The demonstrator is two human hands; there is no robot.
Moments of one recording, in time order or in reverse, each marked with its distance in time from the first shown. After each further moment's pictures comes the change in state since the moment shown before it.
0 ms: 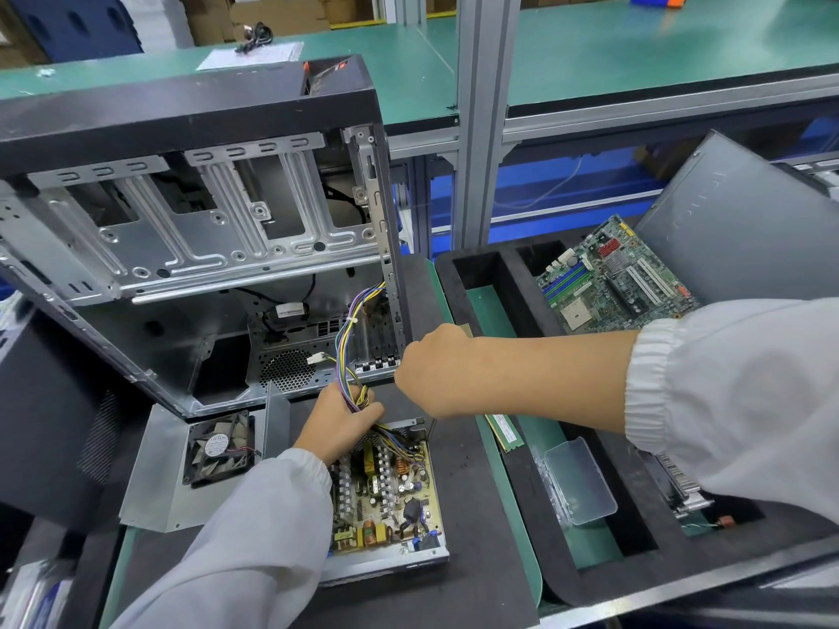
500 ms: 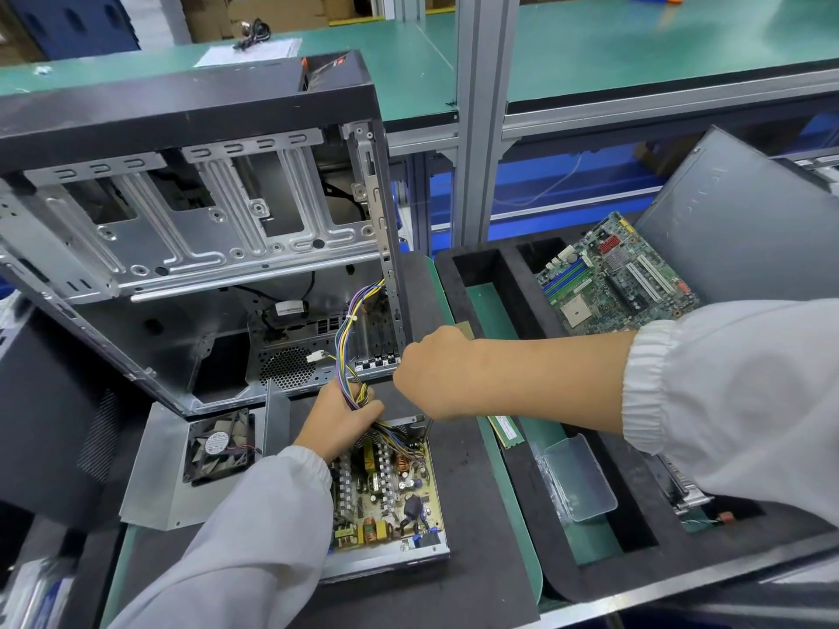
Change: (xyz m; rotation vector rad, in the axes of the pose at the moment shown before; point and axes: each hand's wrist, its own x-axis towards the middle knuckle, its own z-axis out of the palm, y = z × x) left_hand 0.001 -0.004 0.000 0.008 0.015 -0.041; right_hand 0.002 -0.004 0.006 0.034 0.024 0.001
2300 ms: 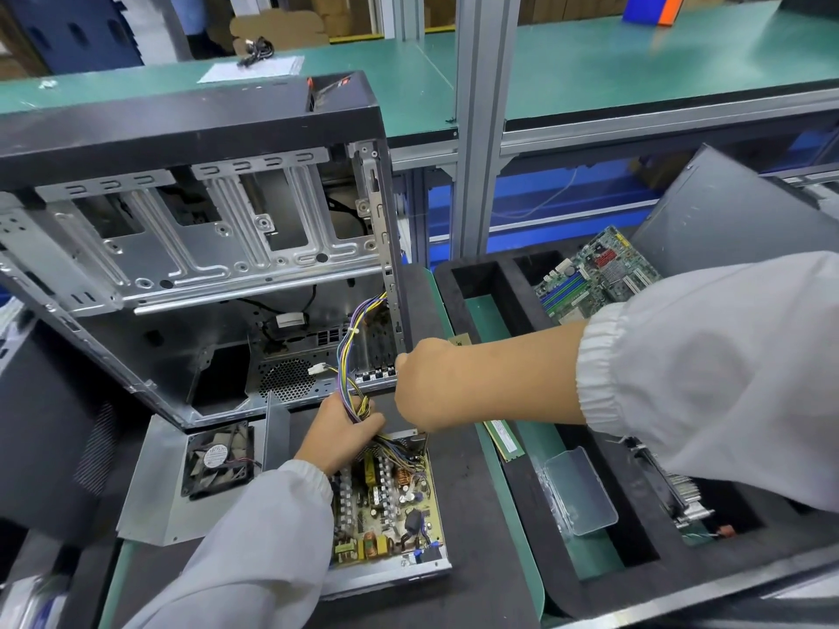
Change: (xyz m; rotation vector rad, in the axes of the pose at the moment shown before) left_hand 0.008 -0.016 0.002 -0.033 -0.006 0.004; right_hand 0.012 0.003 -0.002 -0.328 -0.131 -0.175
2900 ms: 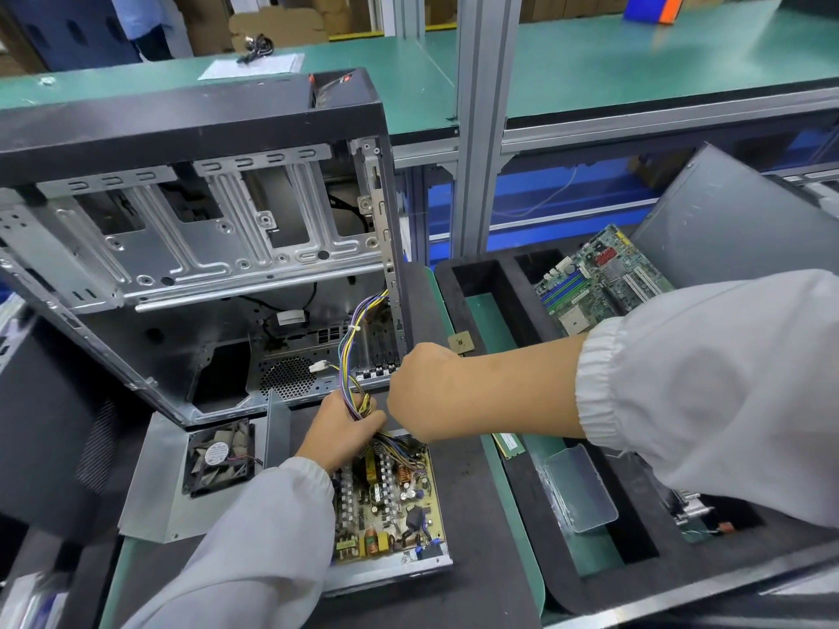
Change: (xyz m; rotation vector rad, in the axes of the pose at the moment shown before) left_hand 0.001 -0.002 0.002 0.017 0.016 -0.004; right_hand 0.007 -0.015 -0.004 0.076 -0.001 0.072
